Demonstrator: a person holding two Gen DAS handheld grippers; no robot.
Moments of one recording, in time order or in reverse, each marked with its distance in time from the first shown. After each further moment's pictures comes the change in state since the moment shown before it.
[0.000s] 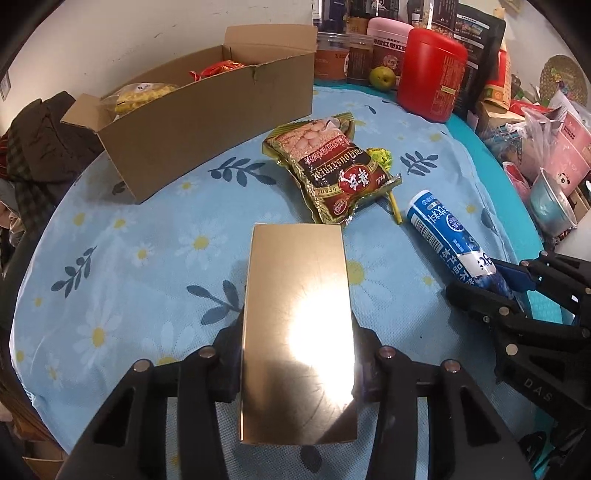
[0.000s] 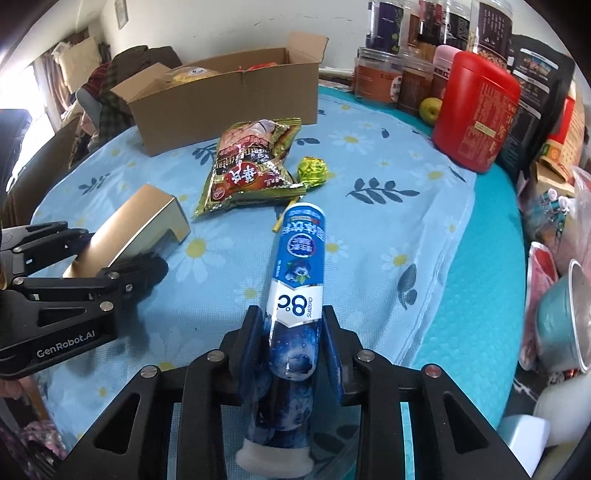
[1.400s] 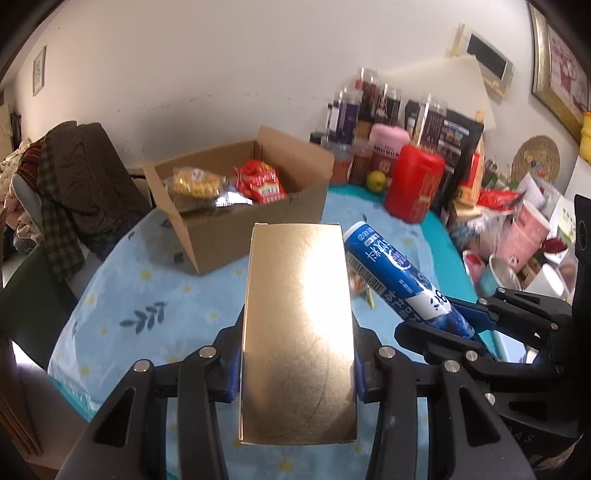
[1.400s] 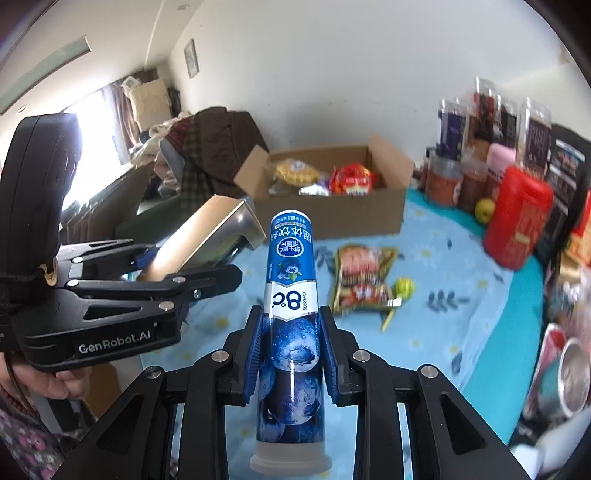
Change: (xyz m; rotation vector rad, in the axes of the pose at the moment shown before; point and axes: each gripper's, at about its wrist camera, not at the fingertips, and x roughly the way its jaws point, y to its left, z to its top) left arm -0.121 0.043 0.009 -0.082 -0.296 -0.059; right arm -0.095 0.069 0.043 -0.114 -0.273 0.209
